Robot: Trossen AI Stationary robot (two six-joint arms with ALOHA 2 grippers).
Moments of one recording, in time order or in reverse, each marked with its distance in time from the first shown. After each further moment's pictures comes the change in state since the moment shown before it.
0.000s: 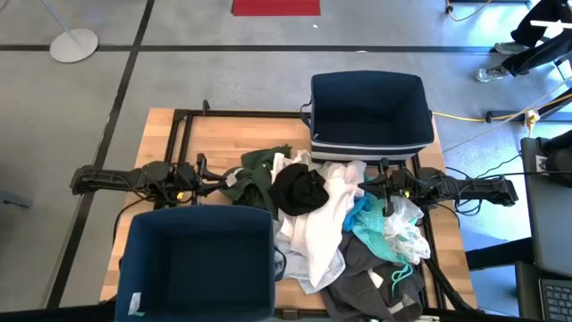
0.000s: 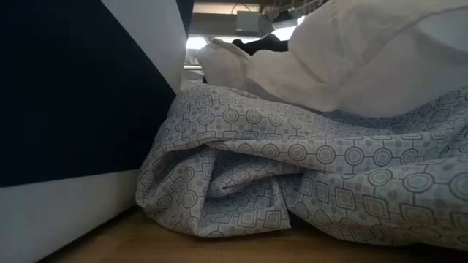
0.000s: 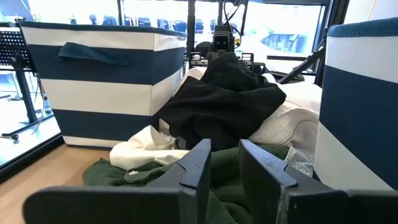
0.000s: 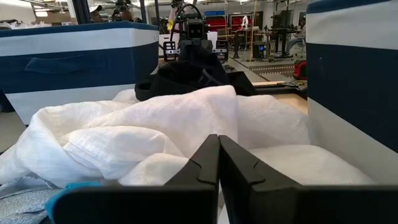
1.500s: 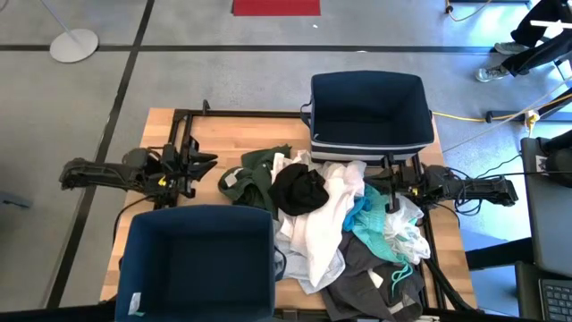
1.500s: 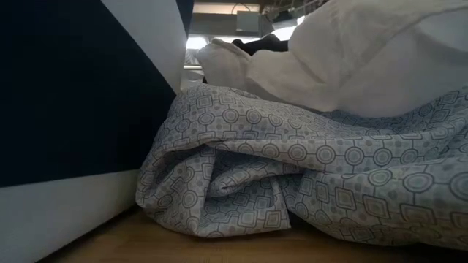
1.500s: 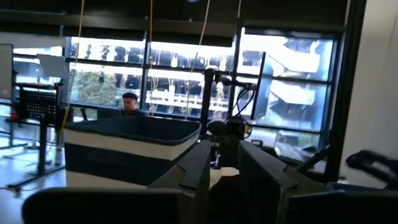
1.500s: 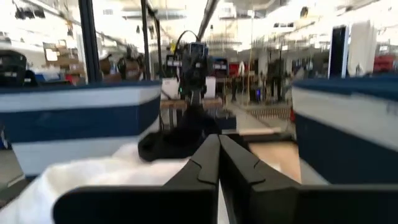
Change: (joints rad) left arm 0.000 0.252 0.249 0.283 -0.083 0.004; right arm 0.000 0.000 0.008 0.214 0.000 -0.033
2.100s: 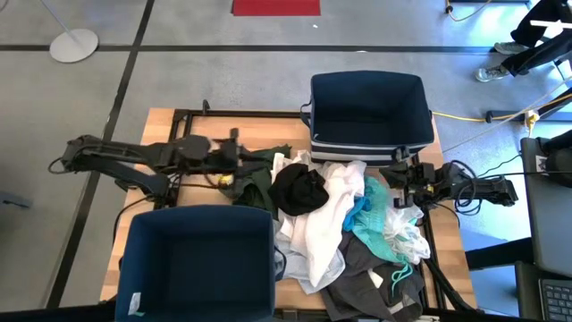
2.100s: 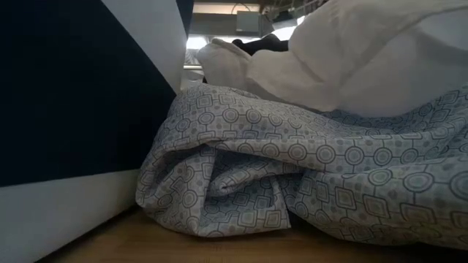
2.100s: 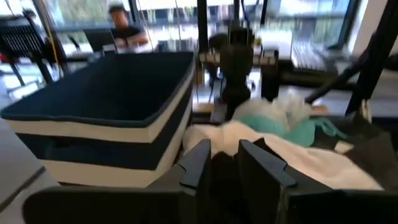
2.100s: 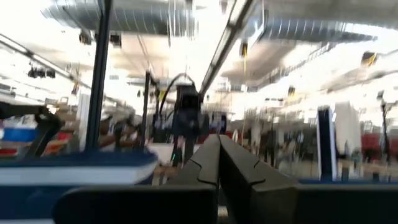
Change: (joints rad) left arm 0.000 0.805 0.688 -0.364 -0.004 0.048; right arm 0.000 0.000 0.004 0.320 0.000 -0.101
